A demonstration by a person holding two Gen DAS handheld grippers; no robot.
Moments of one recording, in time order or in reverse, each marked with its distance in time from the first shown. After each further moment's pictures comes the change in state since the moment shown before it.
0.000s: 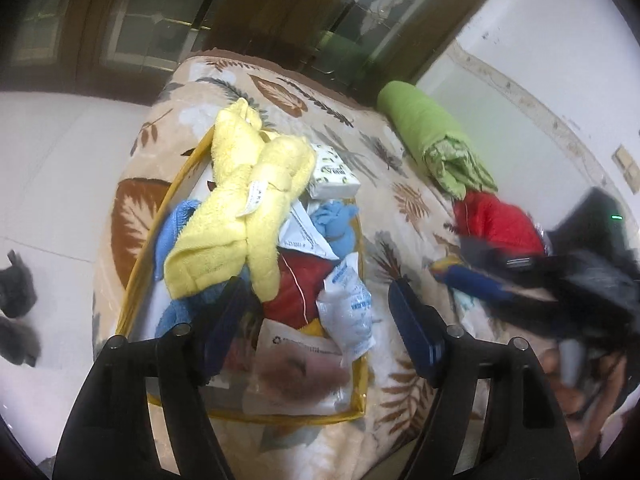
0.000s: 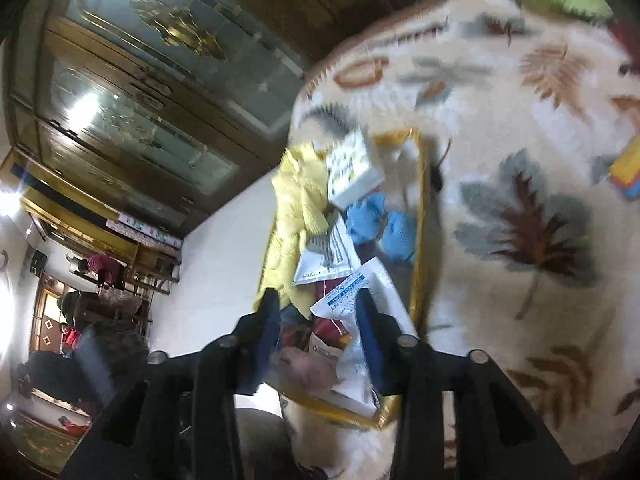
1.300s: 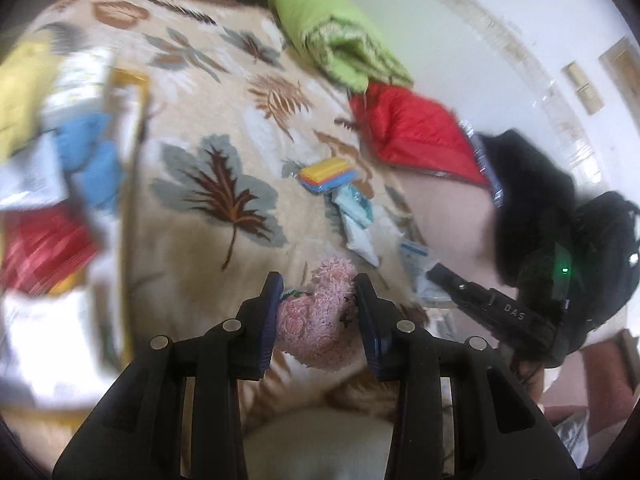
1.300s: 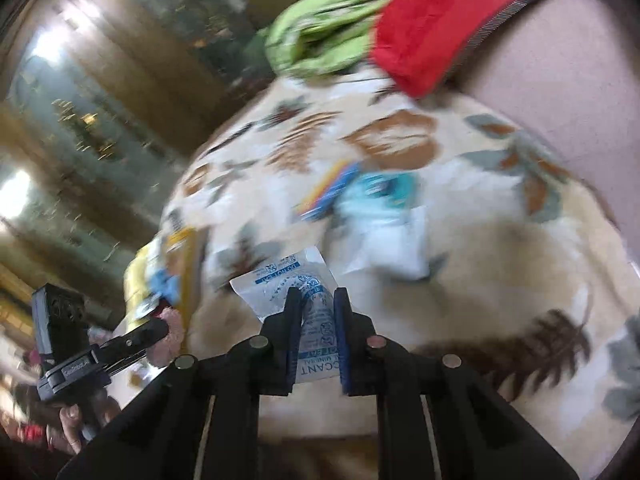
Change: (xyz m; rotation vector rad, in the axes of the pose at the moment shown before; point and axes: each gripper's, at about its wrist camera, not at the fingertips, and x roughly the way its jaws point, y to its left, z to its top) left arm 0.073 -0.135 -0.018 0.102 0.344 -0.284; right arm -0.148 -0.139 -0.042 0.181 -0.237 -0.272
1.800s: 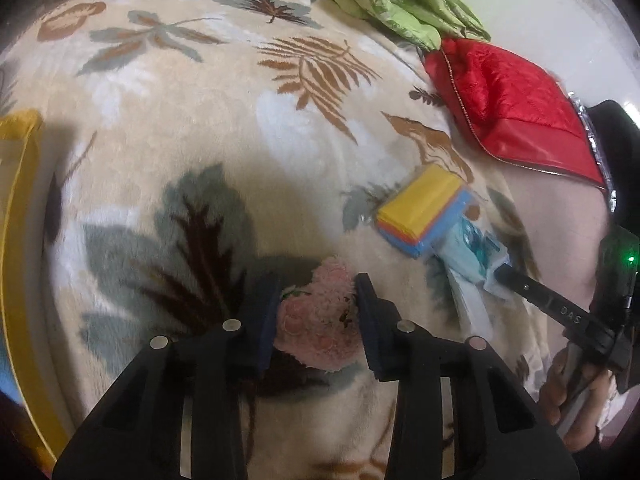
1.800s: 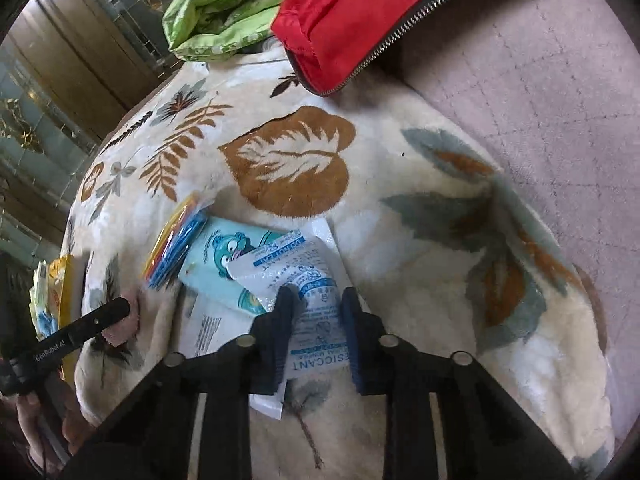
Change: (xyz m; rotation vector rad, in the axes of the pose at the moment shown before) left arm 0.163 0.024 0.078 0.084 0.147 0.251; right arm 0.072 -0.096 0.065 -0.009 0.070 -0.335
